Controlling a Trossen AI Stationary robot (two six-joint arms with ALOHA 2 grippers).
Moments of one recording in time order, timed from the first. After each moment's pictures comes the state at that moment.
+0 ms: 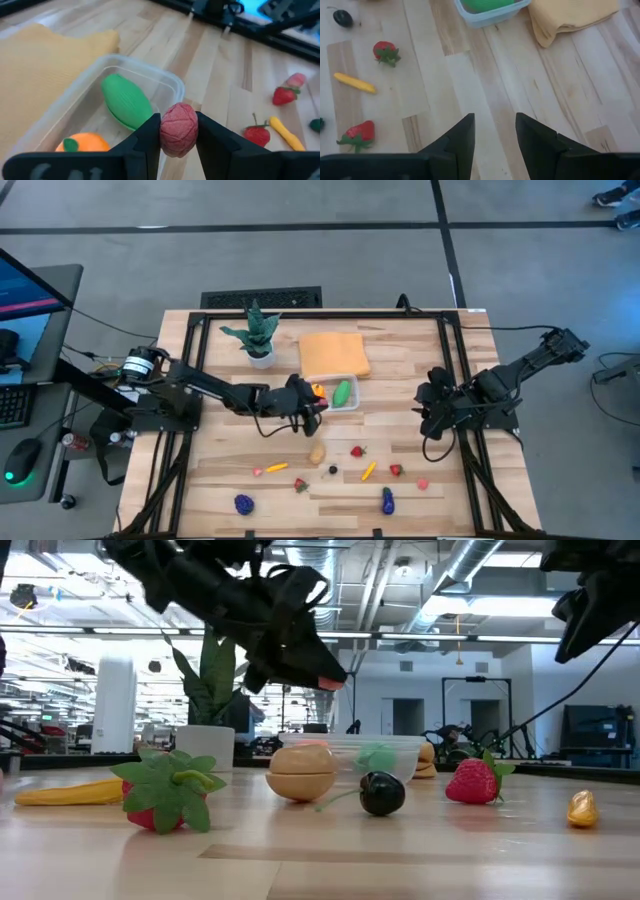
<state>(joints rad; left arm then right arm) -0.11 1.67 0.84 0.33 -0.31 -0.42 0.50 0.88 0.76 -1.05 0.42 0.65</state>
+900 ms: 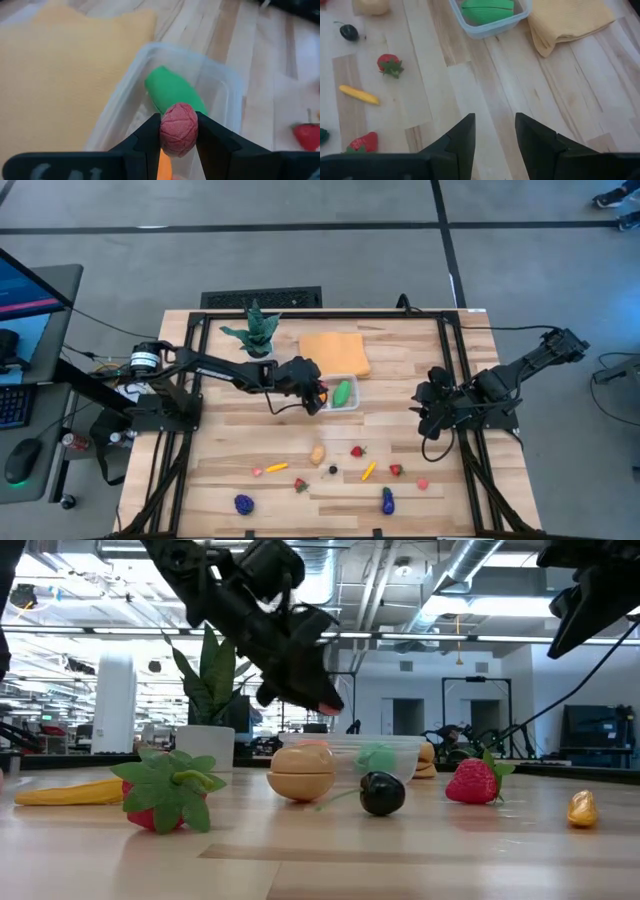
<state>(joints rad) 0.09 1.72 0.94 0.14 -0.11 -0.34 0.50 0.88 0.76 -1.01 0.45 0.65</state>
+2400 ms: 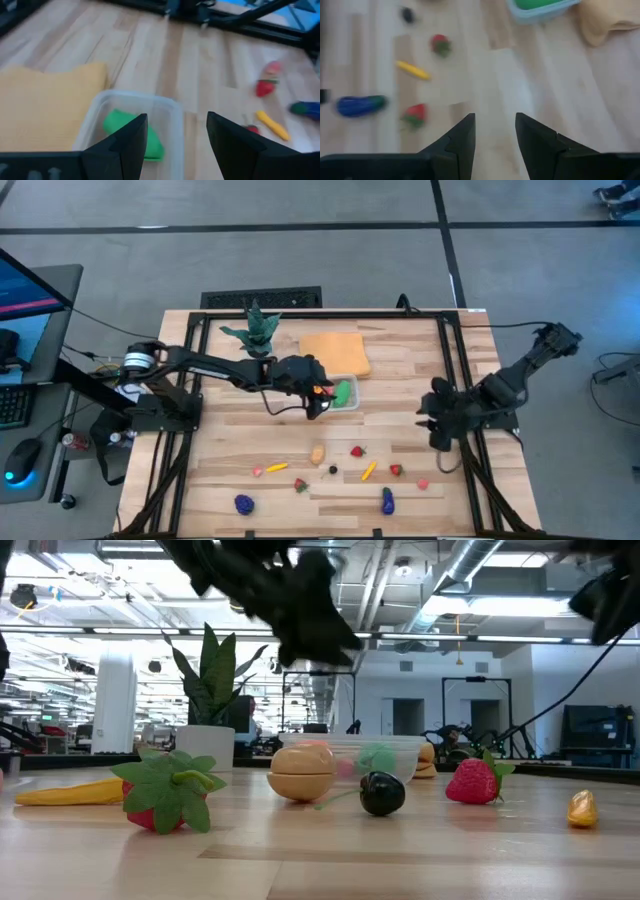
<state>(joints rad) 0.06 1.63 1.02 0.09 0.01 -0.18 0.68 0.84 0.76 -1.01 0.37 0.75</state>
